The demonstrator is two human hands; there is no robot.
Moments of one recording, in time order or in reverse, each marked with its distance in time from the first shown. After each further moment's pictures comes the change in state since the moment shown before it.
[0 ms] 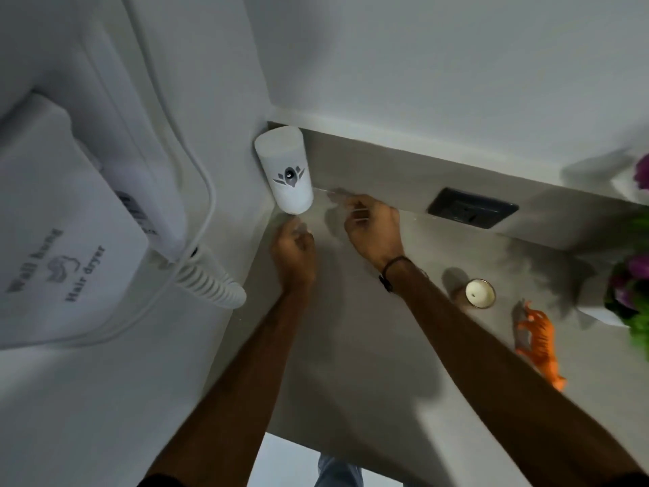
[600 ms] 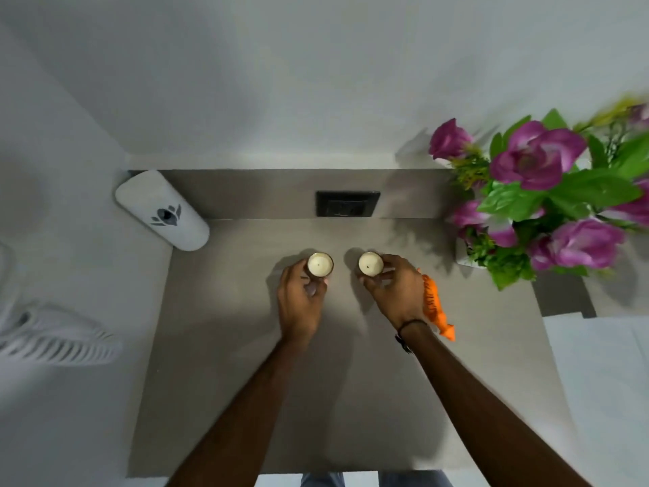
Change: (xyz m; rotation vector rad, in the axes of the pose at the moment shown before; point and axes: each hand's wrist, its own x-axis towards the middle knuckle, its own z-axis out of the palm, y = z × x) left_hand -0.135 0.042 0.082 0.098 -0.492 0.110; right_hand -0.125 0.131 -0.136 -0.159 0.279 0.430
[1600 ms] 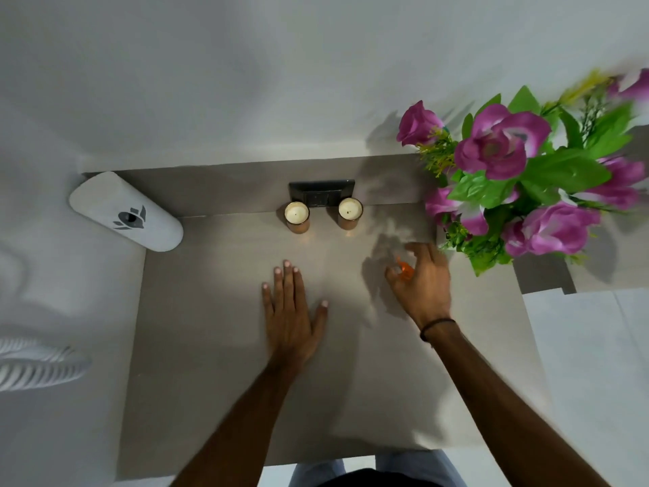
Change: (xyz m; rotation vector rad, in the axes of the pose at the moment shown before) left_hand -0.034 -0.060 0.027 0.841 -0.177 0.310; right_hand 0.001 0.042 -0.054 -0.209 0.183 -0.048
